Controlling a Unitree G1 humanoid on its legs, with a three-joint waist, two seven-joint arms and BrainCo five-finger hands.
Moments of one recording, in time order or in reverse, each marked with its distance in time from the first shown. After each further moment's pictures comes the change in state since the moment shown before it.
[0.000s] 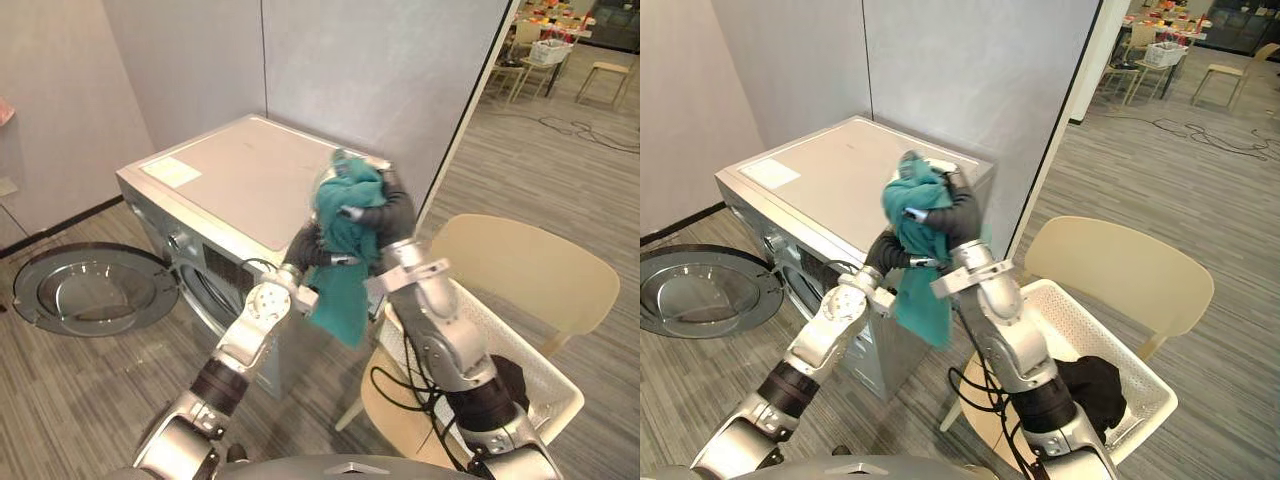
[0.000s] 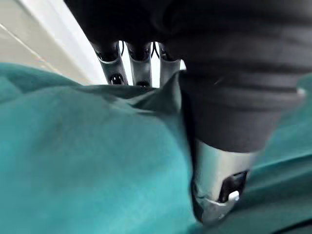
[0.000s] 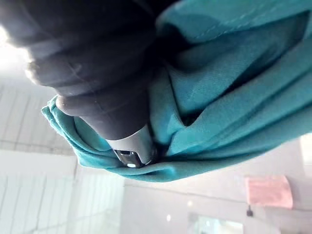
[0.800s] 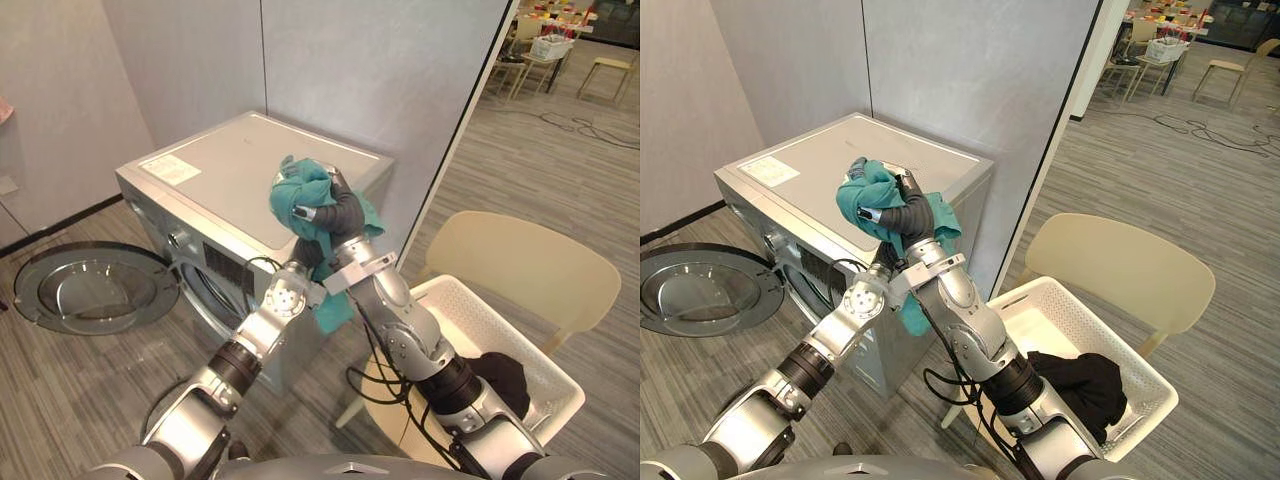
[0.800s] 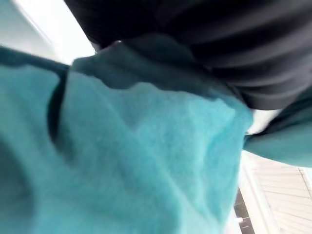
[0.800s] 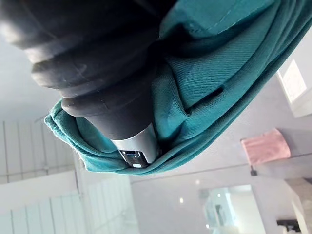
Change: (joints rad) left arm -0.051 0.010 -0.068 0.137 0.061 -0.070 0.205; right arm -0.099 0.032 0.143 0.069 0.176 -0.046 -0.082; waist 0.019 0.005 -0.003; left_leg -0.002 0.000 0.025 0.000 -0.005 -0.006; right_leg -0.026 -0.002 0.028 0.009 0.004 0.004
